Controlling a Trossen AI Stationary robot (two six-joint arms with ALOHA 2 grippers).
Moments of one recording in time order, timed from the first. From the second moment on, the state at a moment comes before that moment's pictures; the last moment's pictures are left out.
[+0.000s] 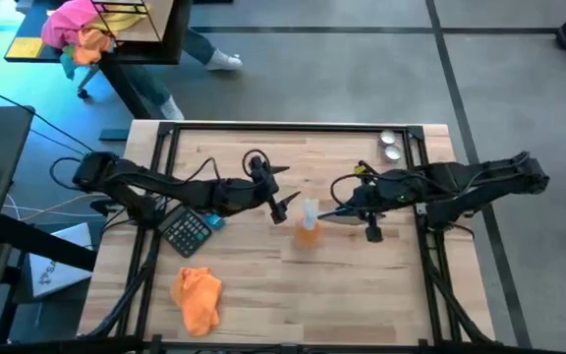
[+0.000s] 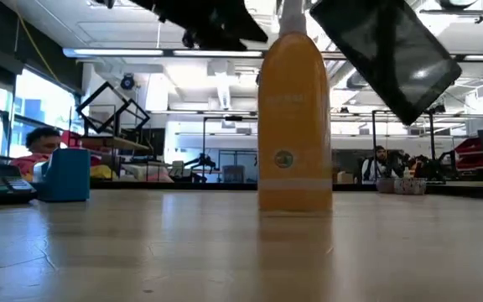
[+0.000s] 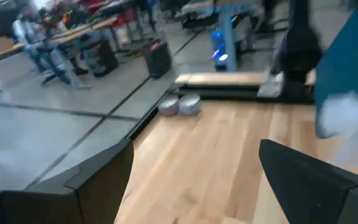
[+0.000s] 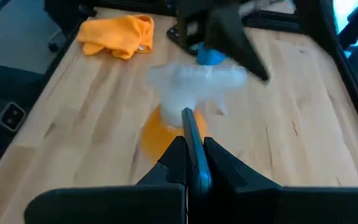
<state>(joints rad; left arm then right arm) -0.11 1.49 0.96 0.30 -0.56 0.10 0.19 1.09 1.12 -0.66 0.09 0.00</state>
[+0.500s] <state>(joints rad) -0.18 1.52 0.92 0.38 -0.39 -0.04 0.19 1.00 1.12 -0.74 0.12 0.03</state>
